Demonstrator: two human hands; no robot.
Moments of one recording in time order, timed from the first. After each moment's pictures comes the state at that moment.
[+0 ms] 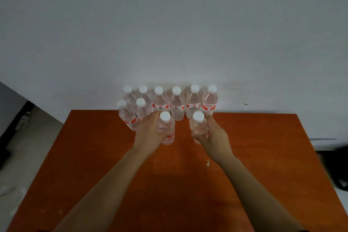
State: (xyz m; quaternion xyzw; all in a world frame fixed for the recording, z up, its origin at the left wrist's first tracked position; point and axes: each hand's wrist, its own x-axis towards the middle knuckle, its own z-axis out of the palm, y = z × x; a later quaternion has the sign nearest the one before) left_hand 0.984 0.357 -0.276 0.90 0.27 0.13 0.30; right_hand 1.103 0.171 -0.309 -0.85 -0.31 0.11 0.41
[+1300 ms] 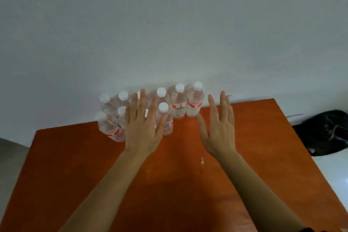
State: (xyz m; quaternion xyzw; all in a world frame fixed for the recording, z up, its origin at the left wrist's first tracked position) left_hand 1.017 0.368 -0.281 0.96 0.15 0.20 0.10; right_hand 1.104 0.164 -0.288 -0.92 -0.23 -0.12 0.28
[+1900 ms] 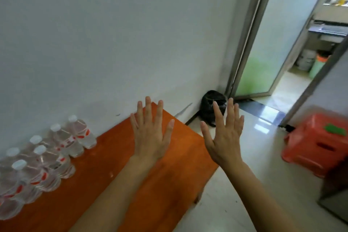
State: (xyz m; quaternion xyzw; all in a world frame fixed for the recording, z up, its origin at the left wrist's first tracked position) left_hand 0.980 -0.019 -0.189 0.96 -0.14 0.17 0.16; right_hand 0.925 -0.226 -0.207 -0.93 0.09 -0.31 0.20
